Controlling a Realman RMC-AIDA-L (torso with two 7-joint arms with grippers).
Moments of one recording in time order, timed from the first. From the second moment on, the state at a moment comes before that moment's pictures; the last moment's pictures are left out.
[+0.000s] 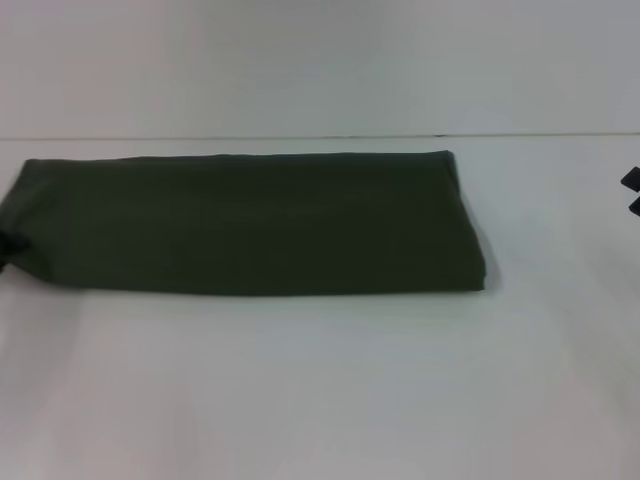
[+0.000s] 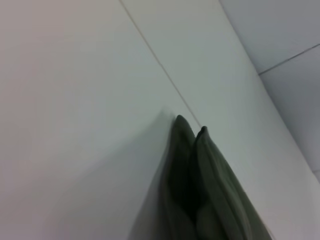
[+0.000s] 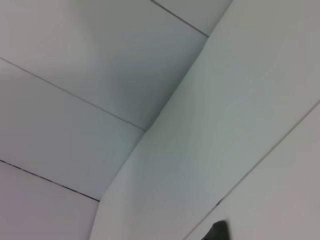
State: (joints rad) left arm -0.47 -2.03 0.31 0.56 2.06 0.96 -2.34; right arm 0.43 2.00 -0.54 -0.46 -1.64 -1.15 2.07
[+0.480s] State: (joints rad) left arm -0.52 -2.07 0.34 0.74 1.98 1.24 -2.34; right arm 0.43 2.00 -0.54 -0.45 -1.65 -1.15 2.07
